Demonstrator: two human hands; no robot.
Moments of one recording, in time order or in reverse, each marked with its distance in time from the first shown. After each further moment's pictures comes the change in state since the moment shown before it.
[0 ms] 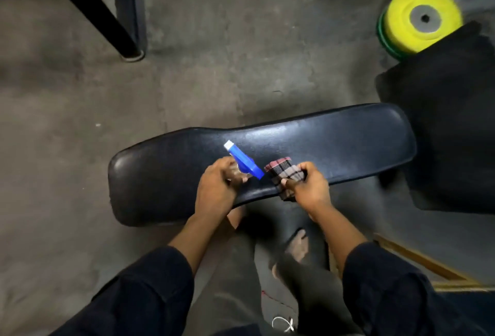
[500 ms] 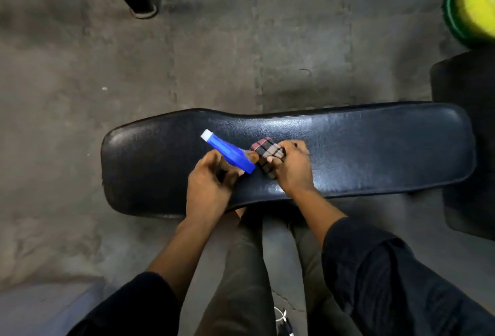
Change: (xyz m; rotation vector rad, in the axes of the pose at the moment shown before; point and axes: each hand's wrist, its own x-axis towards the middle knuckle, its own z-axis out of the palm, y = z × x) left_hand 0.032 -0.044 0.013 -0.167 0.206 -0.206; right_hand 0.086 -0.029 0.089 -0.379 -0.153 -0.281
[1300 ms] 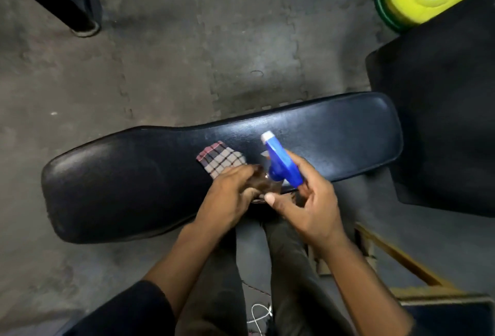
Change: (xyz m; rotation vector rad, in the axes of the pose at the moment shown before) left_hand -0.025 0.096 0.106 0.310 -0.517 0.397; right_hand -0.114 0.043 -0.164 0.644 0.017 -0.302
